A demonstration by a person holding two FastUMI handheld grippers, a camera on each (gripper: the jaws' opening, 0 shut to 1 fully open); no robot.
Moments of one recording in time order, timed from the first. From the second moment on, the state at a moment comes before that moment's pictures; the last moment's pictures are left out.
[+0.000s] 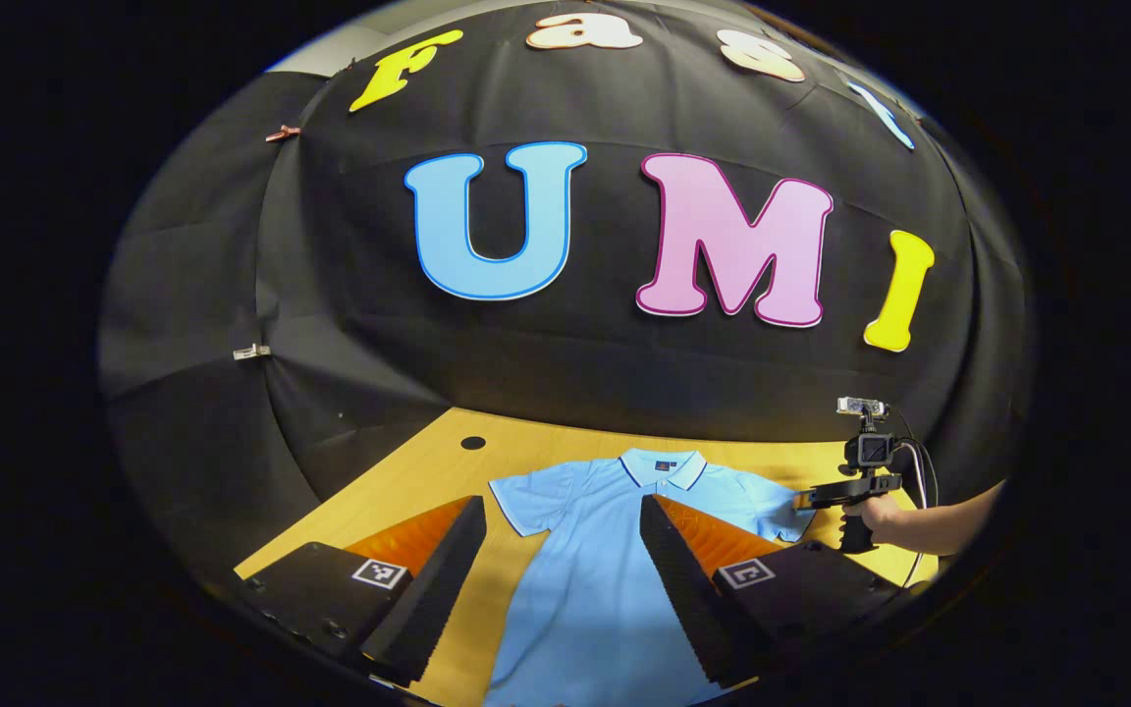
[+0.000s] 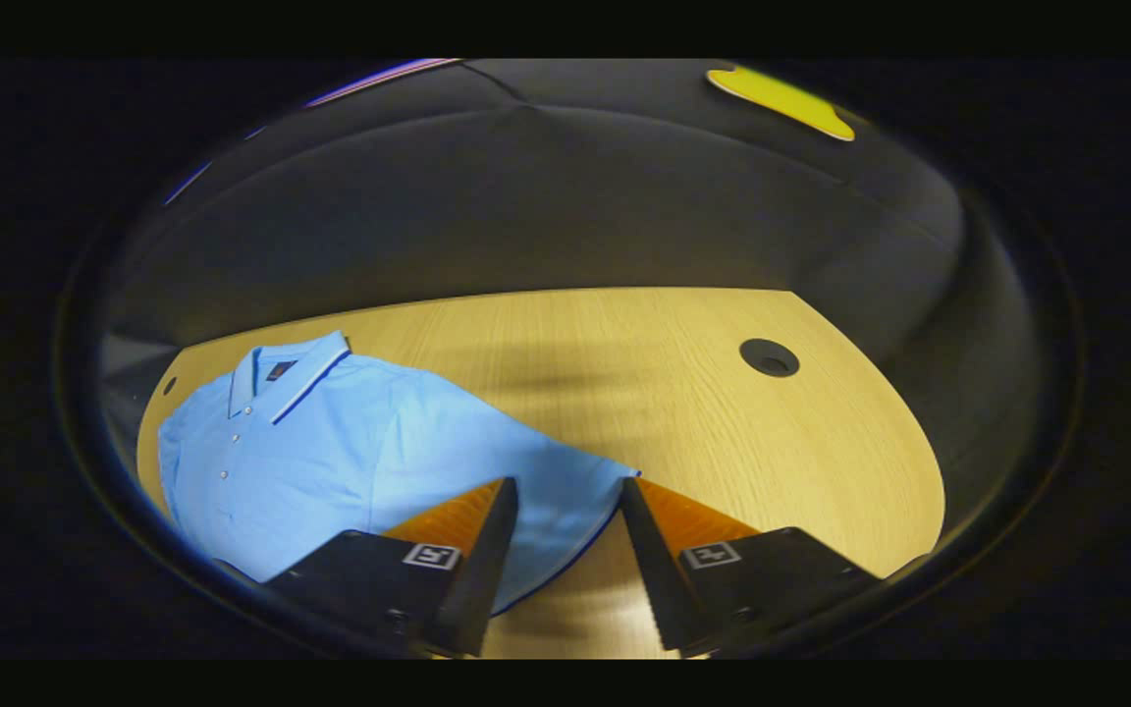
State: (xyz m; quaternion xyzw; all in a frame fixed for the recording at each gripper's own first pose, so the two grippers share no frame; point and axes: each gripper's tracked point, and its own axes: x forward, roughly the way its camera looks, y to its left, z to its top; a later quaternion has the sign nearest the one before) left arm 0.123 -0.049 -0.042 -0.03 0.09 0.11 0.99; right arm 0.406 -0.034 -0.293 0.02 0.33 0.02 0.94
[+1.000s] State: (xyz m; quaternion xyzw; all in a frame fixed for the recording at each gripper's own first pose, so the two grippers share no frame) left arm 0.132 0.018 -0.101 -0.04 0.13 0.15 0.98; right arm 0.409 0.099 -0.191 -0.03 0.22 0.09 0.97
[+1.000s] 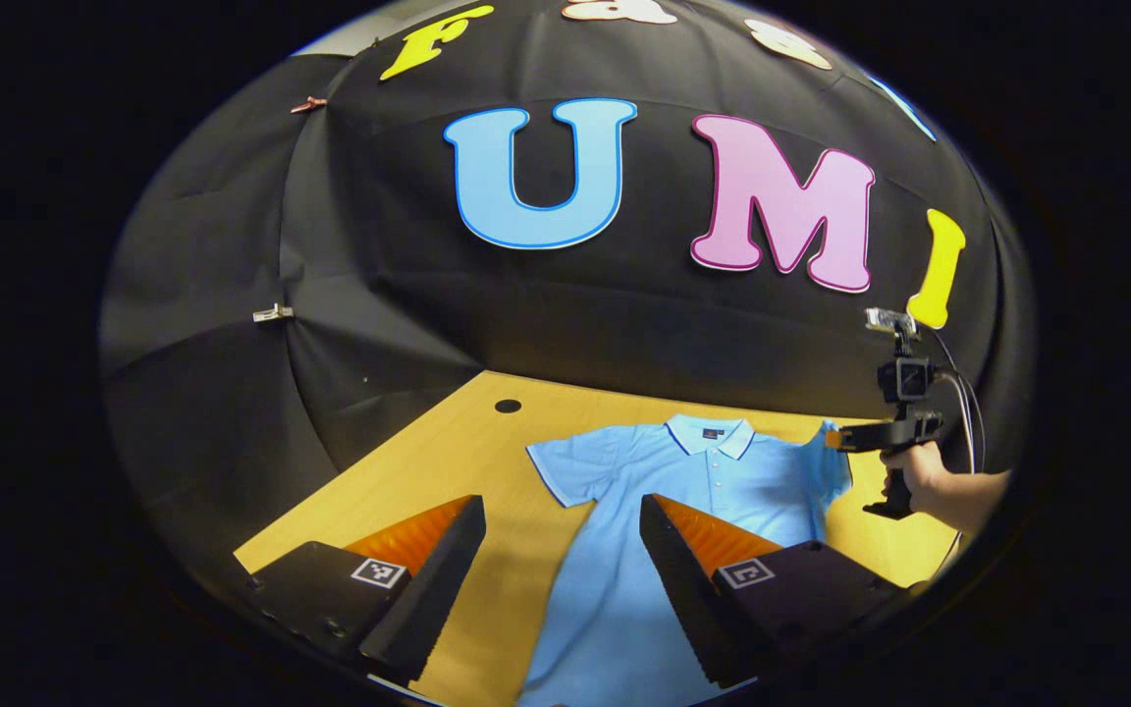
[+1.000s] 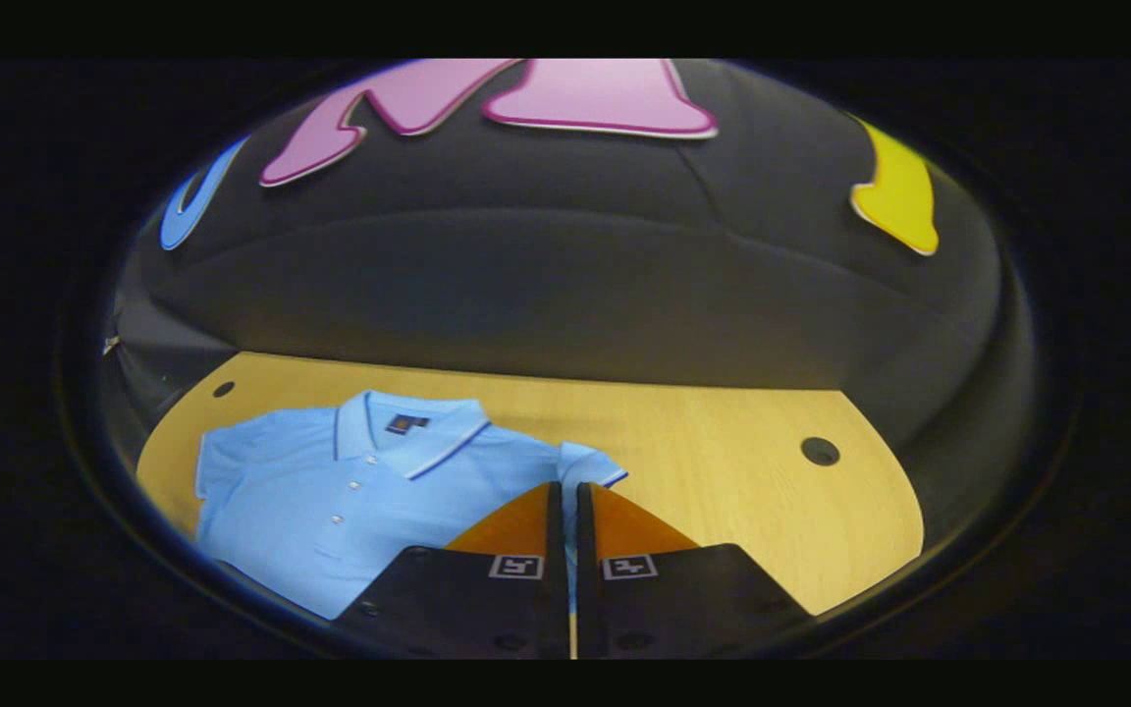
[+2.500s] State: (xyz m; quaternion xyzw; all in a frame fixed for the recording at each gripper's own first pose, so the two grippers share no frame) left arm 0.455 0.126 -0.264 -0.01 0.27 0.12 0.95; right arm 0.309 0.024 -0.226 -0.01 0.18 0.09 0.98
